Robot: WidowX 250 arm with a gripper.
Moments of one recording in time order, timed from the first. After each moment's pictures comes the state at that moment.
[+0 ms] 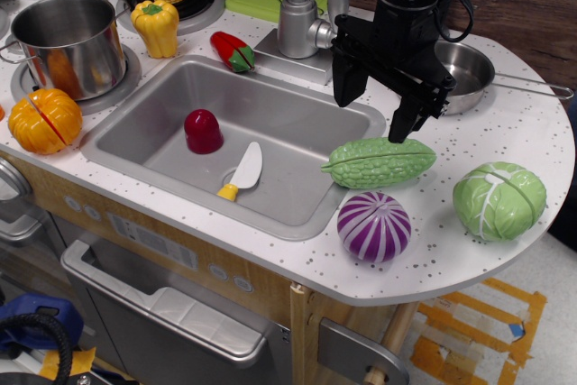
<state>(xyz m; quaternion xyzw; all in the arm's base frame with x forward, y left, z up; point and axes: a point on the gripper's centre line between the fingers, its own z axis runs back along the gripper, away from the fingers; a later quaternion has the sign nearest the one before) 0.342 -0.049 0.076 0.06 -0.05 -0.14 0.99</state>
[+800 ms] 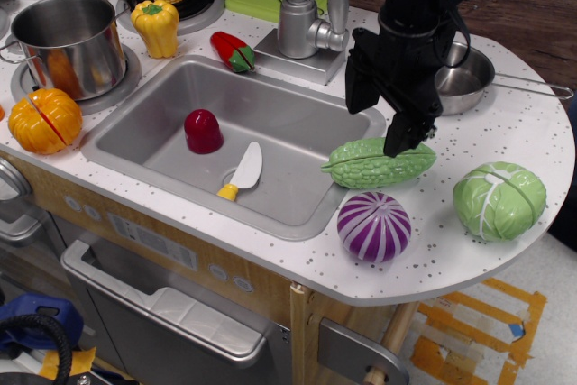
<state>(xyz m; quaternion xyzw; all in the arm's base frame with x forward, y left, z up) 0.353 -0.049 0.050 0.07 -0.07 -0.28 0.96</state>
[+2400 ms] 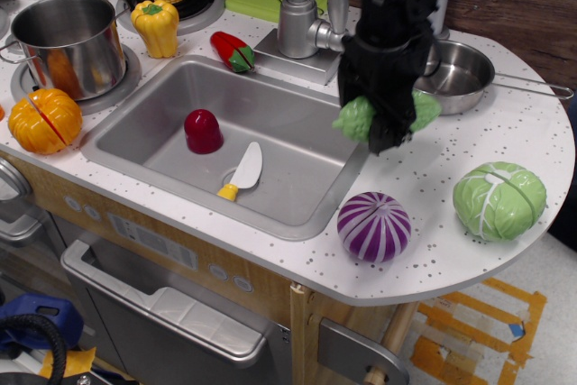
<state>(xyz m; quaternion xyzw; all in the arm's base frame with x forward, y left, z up) 0.378 -0.034 0.051 0.08 -0.11 -0.31 0.94</state>
